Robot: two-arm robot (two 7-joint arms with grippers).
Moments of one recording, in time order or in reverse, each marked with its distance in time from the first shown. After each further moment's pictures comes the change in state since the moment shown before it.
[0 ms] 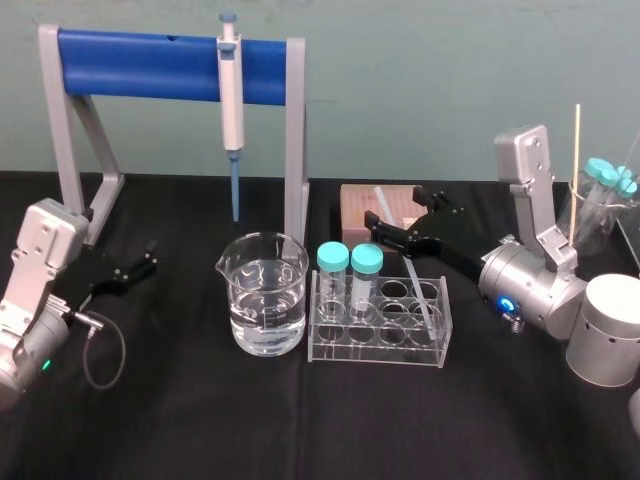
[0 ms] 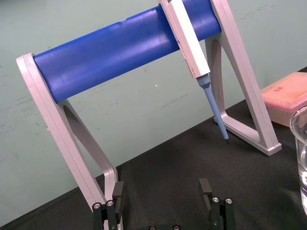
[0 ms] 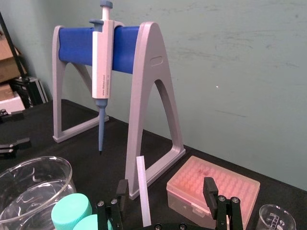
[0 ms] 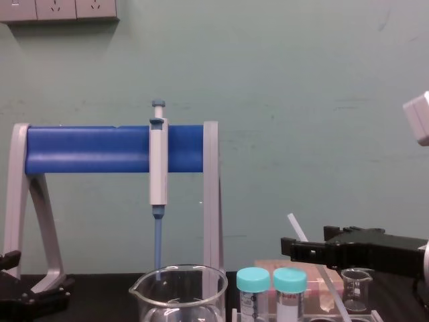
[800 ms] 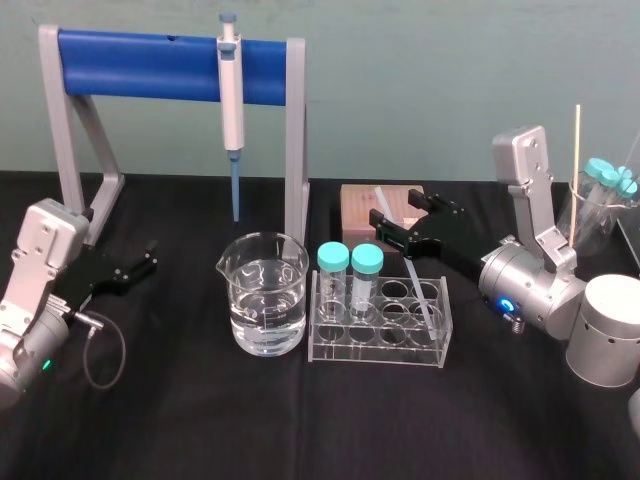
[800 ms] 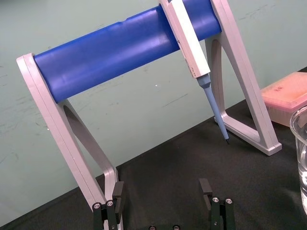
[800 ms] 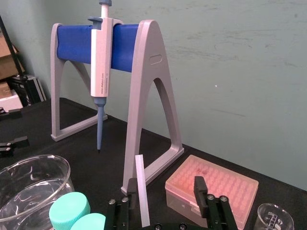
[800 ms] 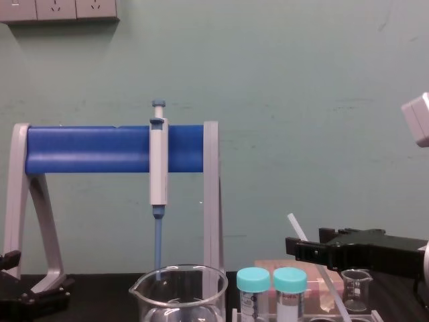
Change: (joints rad) left arm 0.000 0.000 0.000 0.000 0.000 0.000 0.000; right arm -0.001 -0.002 0.002 0.000 -0.013 0.004 -0.005
